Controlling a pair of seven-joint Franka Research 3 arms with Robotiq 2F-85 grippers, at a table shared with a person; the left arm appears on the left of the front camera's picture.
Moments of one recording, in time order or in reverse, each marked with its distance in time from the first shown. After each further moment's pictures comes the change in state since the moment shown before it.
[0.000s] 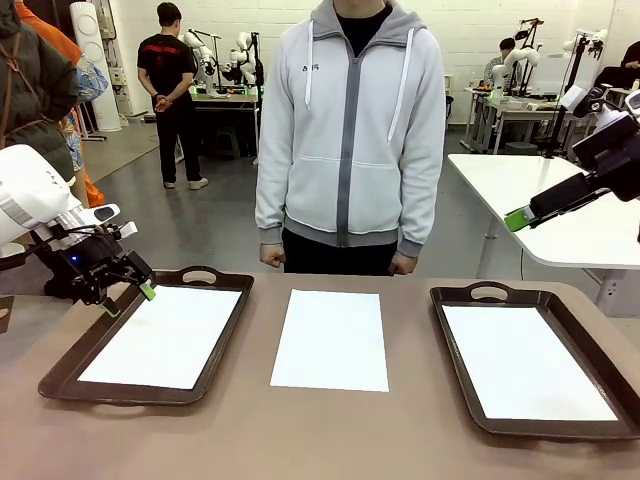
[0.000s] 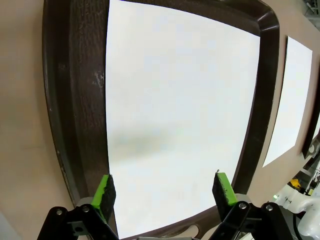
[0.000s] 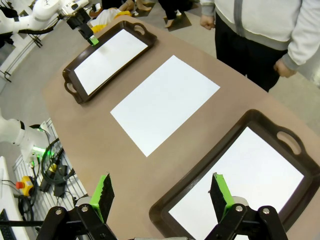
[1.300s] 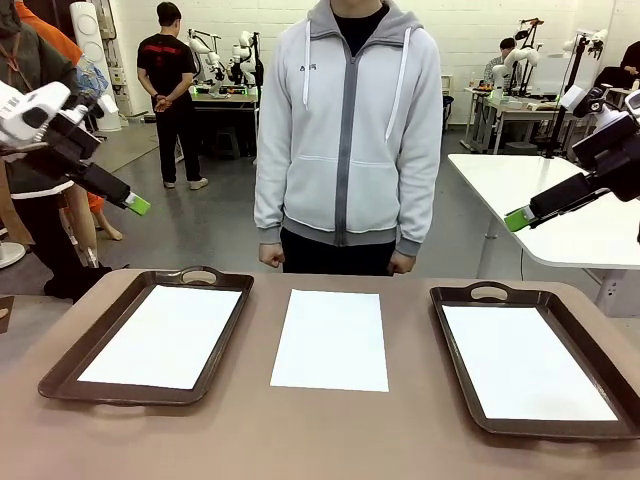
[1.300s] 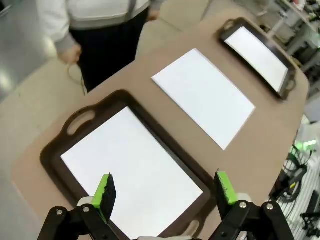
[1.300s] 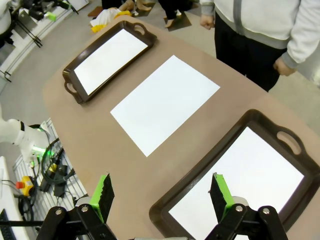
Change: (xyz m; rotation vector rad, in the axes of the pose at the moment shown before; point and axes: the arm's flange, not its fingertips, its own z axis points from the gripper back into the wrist) left arm -0.107 -0.141 0.162 -0.011 -0.448 -0.848; right arm 0.000 0.000 0.000 0.000 0.001 0.000
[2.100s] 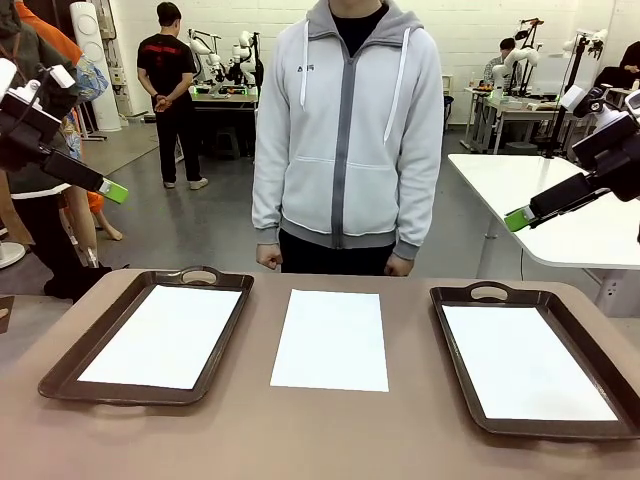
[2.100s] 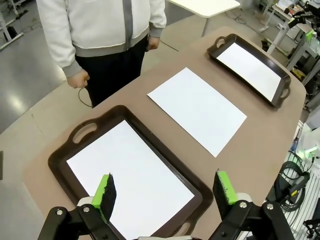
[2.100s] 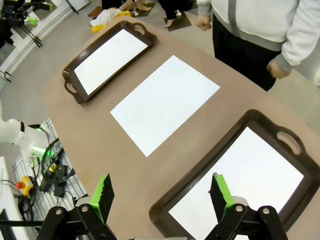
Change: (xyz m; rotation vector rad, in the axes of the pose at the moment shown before) left arm -0.020 -0.044 0.044 0.061 -0.118 -0.017; right arm 0.000 0.000 0.000 0.000 0.000 0.000
